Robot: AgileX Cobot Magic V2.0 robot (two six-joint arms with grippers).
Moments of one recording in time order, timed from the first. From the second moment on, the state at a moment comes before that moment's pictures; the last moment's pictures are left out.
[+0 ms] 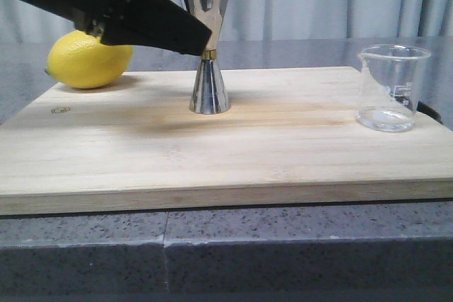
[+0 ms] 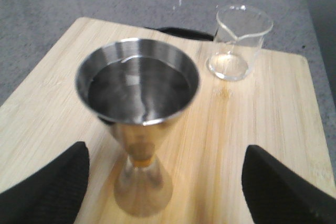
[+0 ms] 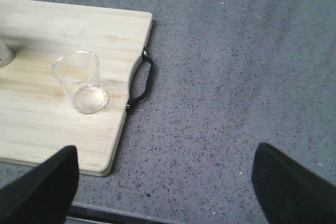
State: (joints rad) left arm -0.34 1.58 -1.04 -1.33 0.92 1.79; right arm 0.38 0.37 -0.72 -0.25 0.96 0.17
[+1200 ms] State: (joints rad) left arm -0.34 0.62 -0.88 0.11 0.97 -0.13; right arm 0.38 0.37 -0.72 -0.25 0.97 0.21
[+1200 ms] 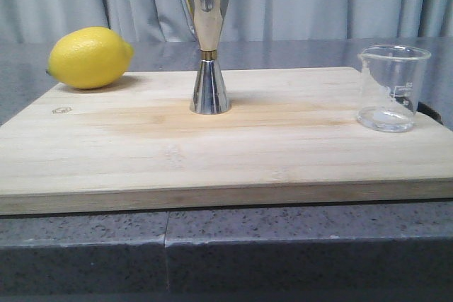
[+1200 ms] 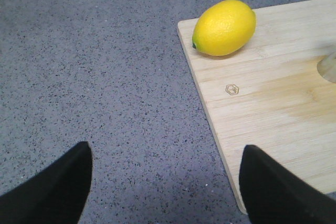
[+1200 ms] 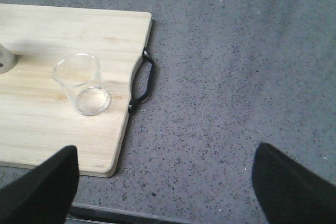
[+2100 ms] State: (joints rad) left arm -0.34 0.62 -0.87 0.11 0.95 -0.13; right arm 0.38 0.37 -0.72 -0.25 0.97 0.22
